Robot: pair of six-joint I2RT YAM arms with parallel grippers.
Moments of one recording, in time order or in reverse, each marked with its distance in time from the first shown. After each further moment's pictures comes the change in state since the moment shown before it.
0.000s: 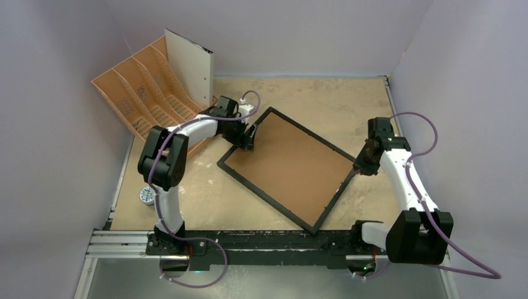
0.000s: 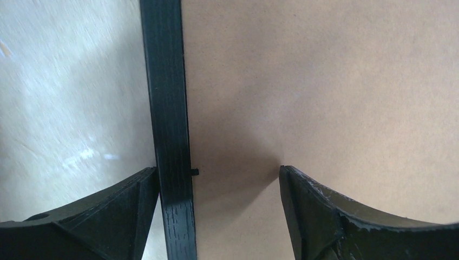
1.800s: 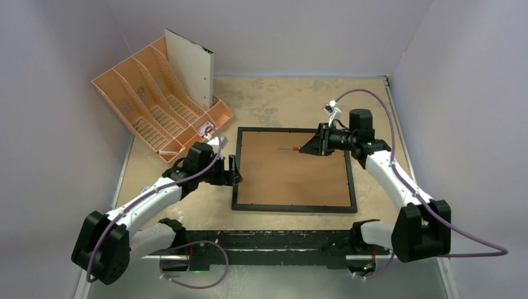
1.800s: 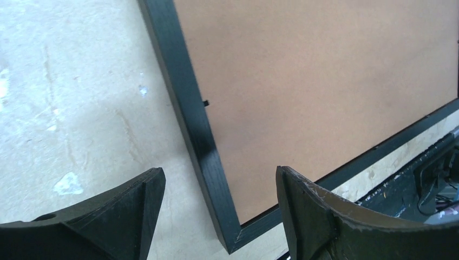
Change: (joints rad) left arm -0.105 -0.900 -0.814 0.162 -0.168 -0.546; right arm 0.166 0.070 -0.050 0.681 -1.007 -0.255
